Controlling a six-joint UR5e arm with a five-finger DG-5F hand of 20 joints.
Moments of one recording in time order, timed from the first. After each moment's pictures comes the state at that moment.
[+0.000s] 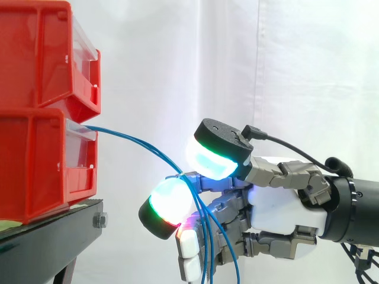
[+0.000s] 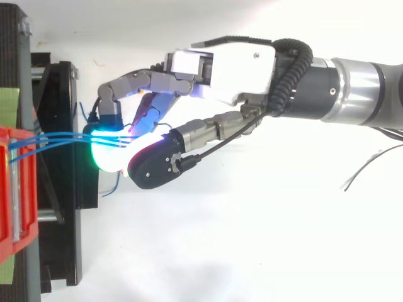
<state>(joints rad) 0.05 -2.37 -1.27 -2.48 -1.51 -0.25</state>
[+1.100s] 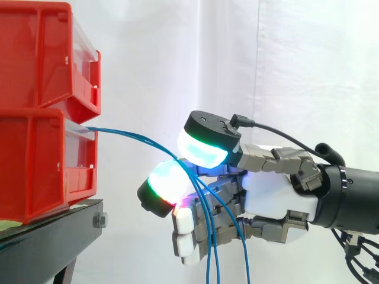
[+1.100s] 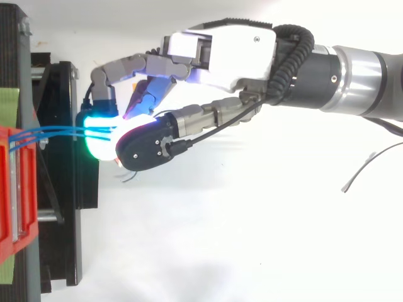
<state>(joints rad) 0.03 -2.37 -1.25 -2.48 -1.52 -0.24</state>
